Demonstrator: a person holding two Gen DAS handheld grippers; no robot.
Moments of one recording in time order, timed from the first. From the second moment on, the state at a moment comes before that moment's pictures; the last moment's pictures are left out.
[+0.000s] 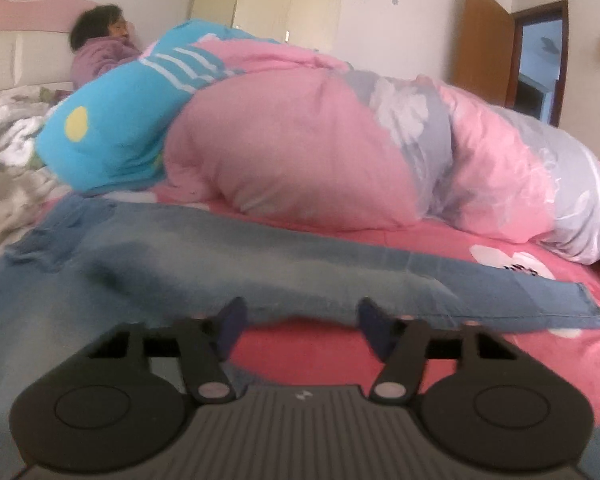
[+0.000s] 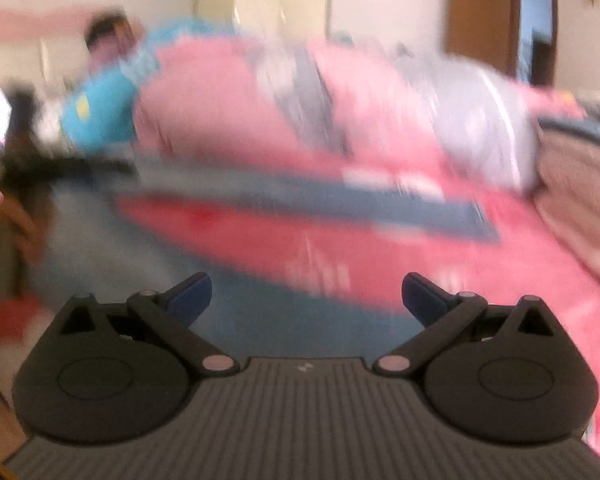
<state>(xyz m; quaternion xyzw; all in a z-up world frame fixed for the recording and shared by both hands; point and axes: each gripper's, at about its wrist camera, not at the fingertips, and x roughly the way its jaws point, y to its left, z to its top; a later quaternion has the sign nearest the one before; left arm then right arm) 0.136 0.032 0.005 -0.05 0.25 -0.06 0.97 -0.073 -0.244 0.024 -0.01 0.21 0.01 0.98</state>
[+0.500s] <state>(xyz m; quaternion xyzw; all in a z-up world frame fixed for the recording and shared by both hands) 0.188 0.032 -0.032 -0.03 0.30 -0.07 0.95 0.210 -0.197 -0.013 0.03 0.29 0.14 0.95</state>
